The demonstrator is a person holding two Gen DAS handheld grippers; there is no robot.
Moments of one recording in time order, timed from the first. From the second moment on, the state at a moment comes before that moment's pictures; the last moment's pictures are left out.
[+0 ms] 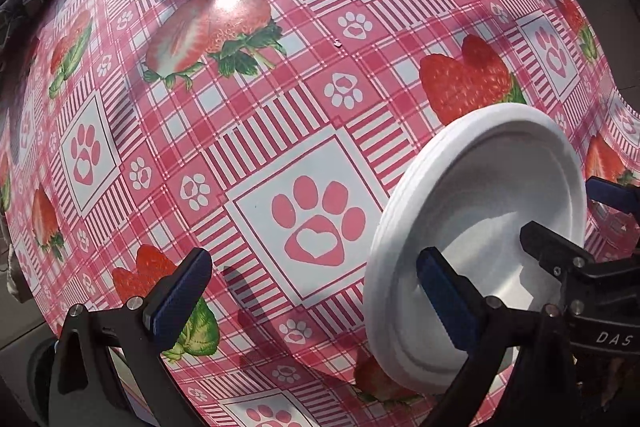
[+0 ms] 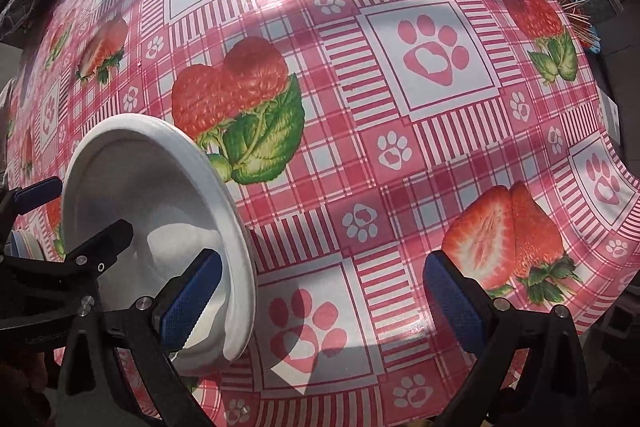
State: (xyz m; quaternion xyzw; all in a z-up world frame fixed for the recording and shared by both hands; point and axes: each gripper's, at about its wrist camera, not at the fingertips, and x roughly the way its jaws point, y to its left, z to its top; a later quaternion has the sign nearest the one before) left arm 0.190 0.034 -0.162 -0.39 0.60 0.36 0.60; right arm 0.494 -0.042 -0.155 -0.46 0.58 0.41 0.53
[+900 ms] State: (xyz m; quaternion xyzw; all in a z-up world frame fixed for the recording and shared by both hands) left arm 0.198 0.022 -0.140 -0.44 0.57 0.34 0.61; right arm 0.496 -0.032 -0.165 -0.45 0.59 0.45 0.50
